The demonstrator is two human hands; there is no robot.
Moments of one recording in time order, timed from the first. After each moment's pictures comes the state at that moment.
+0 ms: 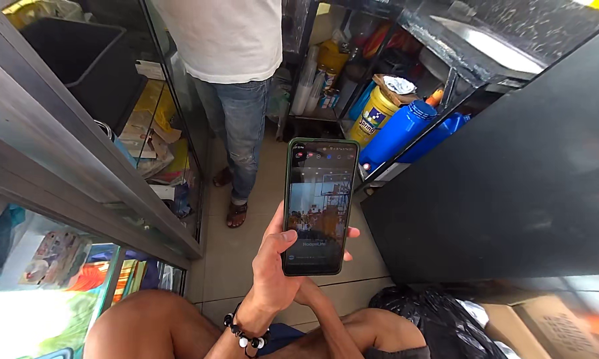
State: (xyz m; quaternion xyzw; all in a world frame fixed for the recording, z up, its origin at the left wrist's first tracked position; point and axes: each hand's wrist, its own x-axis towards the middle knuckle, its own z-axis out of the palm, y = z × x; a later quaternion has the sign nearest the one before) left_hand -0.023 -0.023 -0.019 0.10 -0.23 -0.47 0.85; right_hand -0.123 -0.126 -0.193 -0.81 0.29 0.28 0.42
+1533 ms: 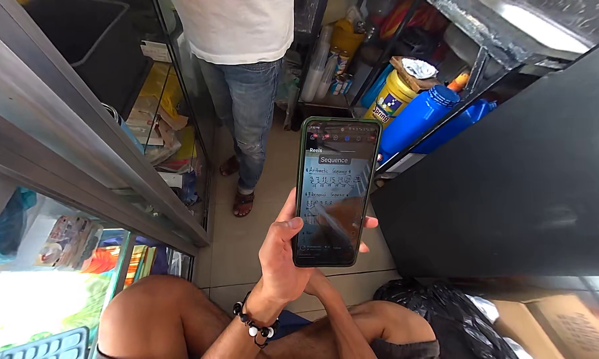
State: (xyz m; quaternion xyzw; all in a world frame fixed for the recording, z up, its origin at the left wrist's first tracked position) left_hand -0.022 -0.021 -0.019 0.08 -0.23 -0.47 0.85; right_hand -0.115 -0.121 -0.116 -0.80 0.30 0.31 0.42
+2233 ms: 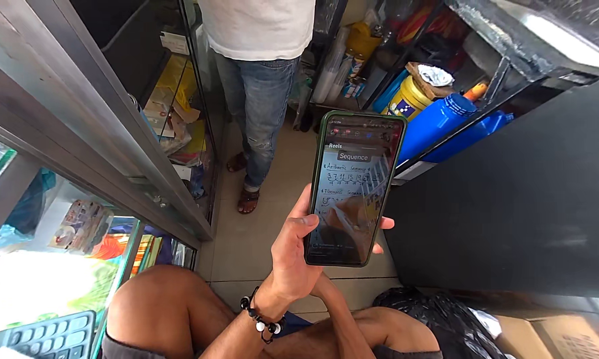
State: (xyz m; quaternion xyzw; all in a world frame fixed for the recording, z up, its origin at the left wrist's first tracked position) left_hand -0.019 -0.019 -0.016 0.07 -0.24 -0.46 0.85; right_hand -0.111 -0.120 -0.127 -0.80 0.29 0.33 0.40
